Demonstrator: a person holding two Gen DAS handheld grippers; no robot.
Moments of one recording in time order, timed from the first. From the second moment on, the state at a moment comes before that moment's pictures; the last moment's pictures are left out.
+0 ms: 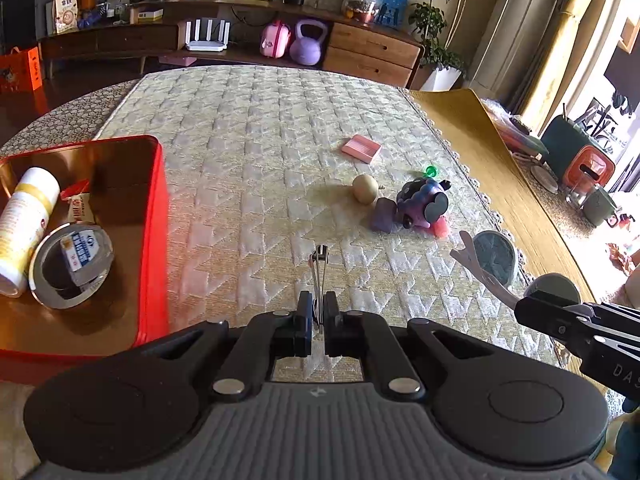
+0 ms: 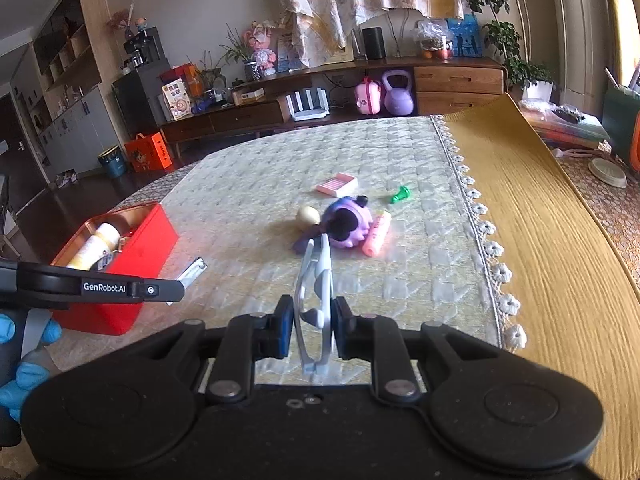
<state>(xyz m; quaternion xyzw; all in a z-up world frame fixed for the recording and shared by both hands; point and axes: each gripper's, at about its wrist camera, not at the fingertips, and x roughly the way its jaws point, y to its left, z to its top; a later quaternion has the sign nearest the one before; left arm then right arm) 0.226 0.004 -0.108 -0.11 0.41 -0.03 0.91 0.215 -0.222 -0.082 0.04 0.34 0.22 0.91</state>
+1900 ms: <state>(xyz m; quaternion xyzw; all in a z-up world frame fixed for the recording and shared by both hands) 0.272 0.185 -0.120 -0.08 0.43 0.05 0.90 0.262 0.049 -0.093 -0.13 0.34 0.34 0.87</state>
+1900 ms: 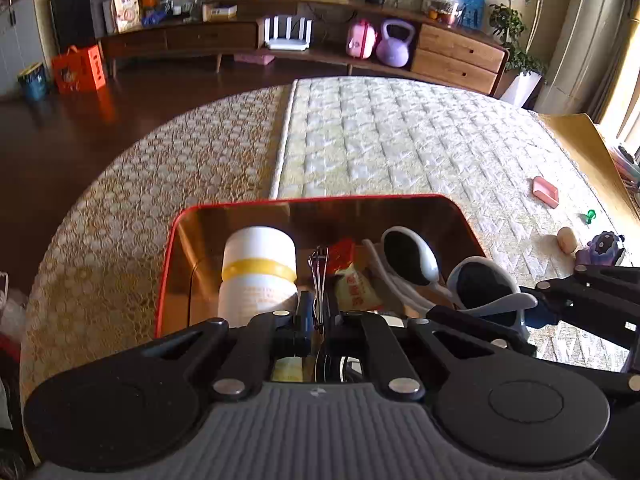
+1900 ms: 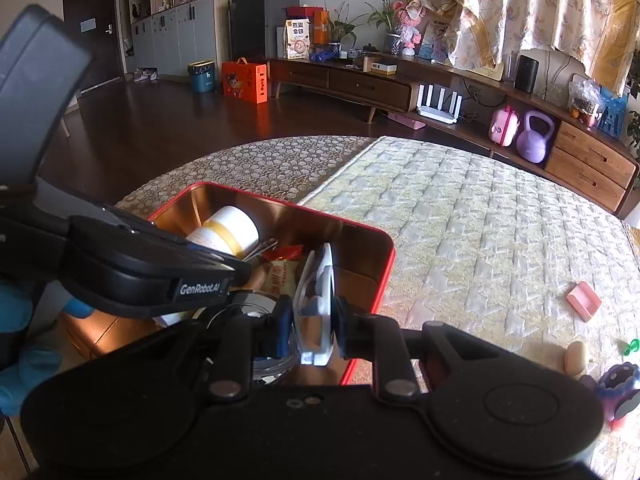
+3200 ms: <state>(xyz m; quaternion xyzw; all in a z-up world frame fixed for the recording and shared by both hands) 0.184 0.147 -0.053 -0.08 0.38 0.06 0.92 0.197 -0.035 -0.029 -0.04 0.31 0.34 0.89</state>
